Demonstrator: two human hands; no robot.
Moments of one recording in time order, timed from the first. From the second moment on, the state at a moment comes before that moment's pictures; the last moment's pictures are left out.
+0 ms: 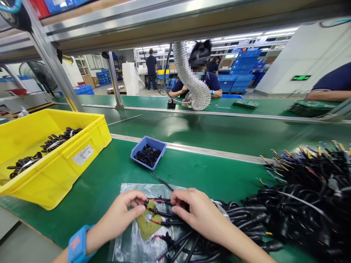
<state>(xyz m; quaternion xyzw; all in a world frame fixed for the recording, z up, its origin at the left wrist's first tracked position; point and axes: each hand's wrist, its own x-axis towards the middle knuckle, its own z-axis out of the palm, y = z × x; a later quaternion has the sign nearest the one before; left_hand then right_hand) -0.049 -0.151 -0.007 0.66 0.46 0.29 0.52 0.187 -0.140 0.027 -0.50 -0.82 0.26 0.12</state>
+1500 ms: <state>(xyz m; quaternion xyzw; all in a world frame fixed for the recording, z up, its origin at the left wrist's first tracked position) -0.003 -0.129 -0.003 0.81 0.36 0.30 0.34 0.190 -0.140 0.020 -0.45 -0.87 0.20 0.10</state>
